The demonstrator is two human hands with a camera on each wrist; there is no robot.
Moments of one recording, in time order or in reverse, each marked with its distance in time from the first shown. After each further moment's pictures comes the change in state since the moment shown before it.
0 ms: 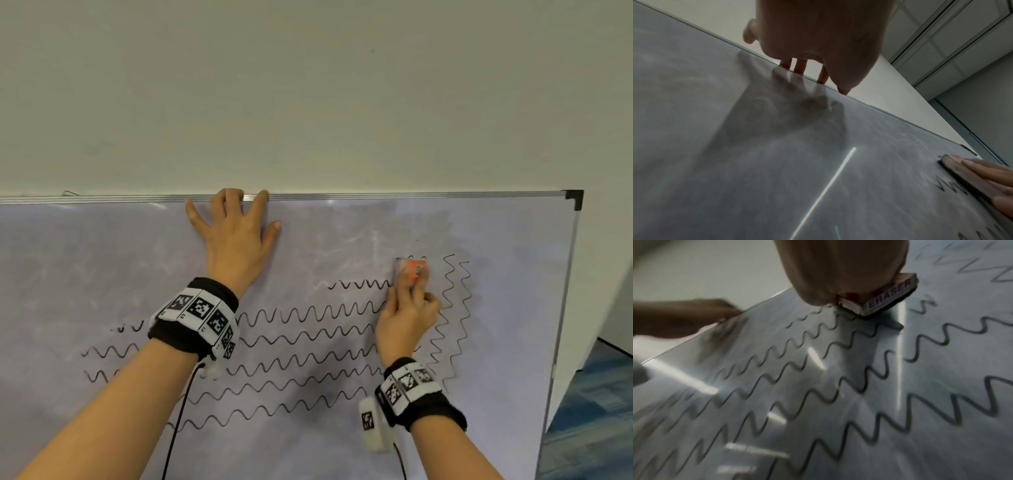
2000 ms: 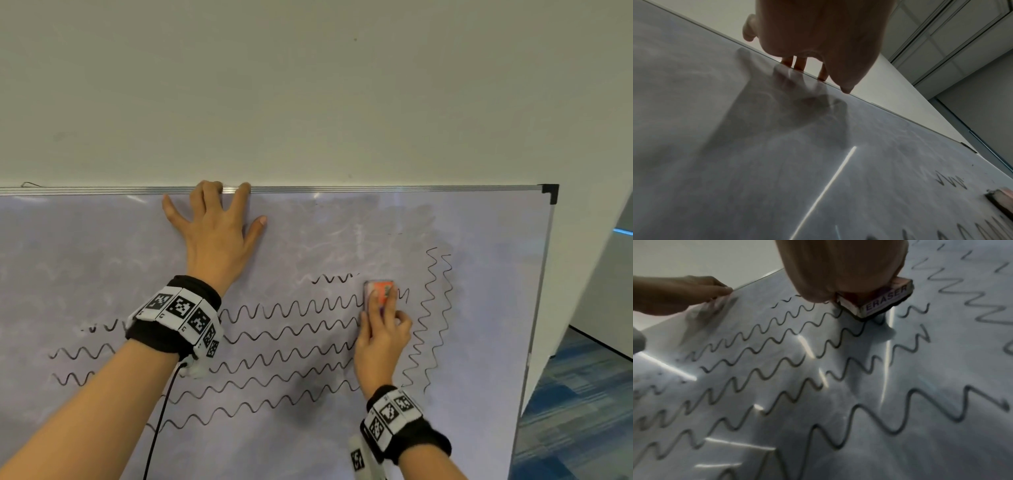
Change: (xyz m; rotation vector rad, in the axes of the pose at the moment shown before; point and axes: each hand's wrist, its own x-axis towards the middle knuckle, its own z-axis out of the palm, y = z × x) left_hand -0.003 0.002 0.002 -0.012 0.011 -0.014; right_hand -0.048 0.018 -0.007 0.040 -0.096 -0.074
